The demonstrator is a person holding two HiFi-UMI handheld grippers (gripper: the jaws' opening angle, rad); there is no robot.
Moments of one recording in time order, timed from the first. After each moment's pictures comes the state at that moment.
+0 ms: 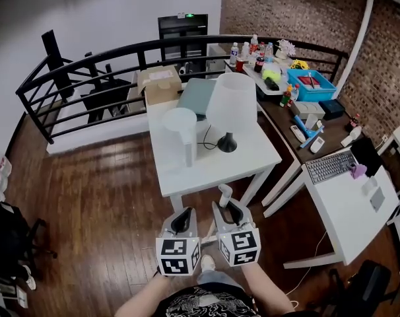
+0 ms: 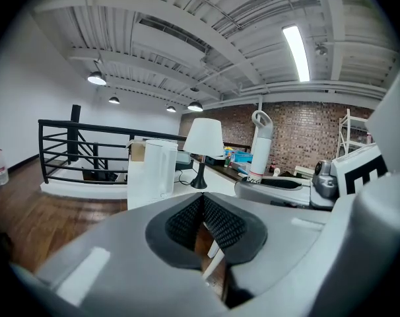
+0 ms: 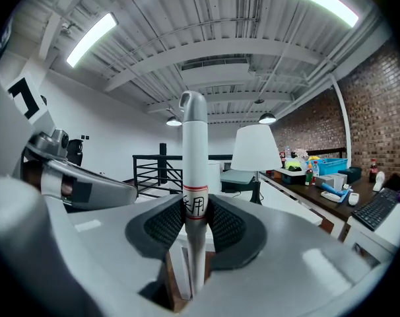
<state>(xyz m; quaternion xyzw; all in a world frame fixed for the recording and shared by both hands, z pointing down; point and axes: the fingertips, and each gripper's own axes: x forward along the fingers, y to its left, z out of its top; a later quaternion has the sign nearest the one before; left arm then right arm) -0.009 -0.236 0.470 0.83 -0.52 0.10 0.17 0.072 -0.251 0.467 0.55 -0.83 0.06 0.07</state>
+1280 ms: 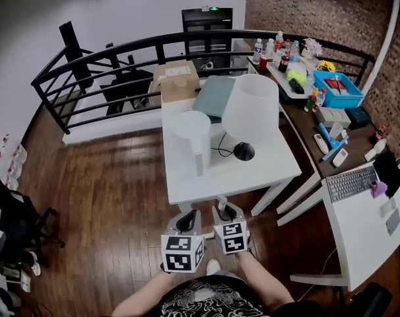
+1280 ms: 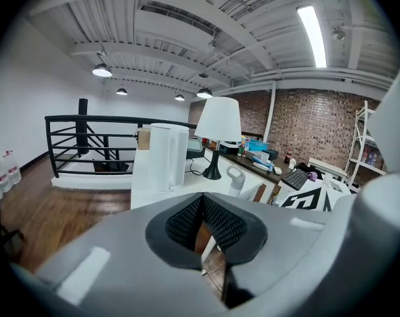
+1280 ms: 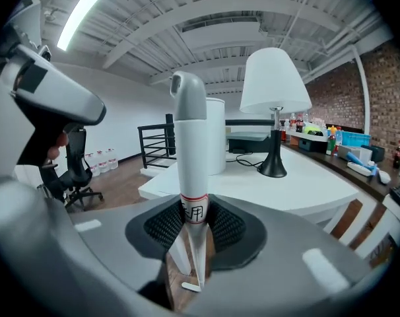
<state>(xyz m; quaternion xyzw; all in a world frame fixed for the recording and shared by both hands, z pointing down) -0.007 -0.299 0.514 0.80 -0.55 0.14 0.20 0.060 -0.347 0.617 0.49 -0.84 0.14 0.18</state>
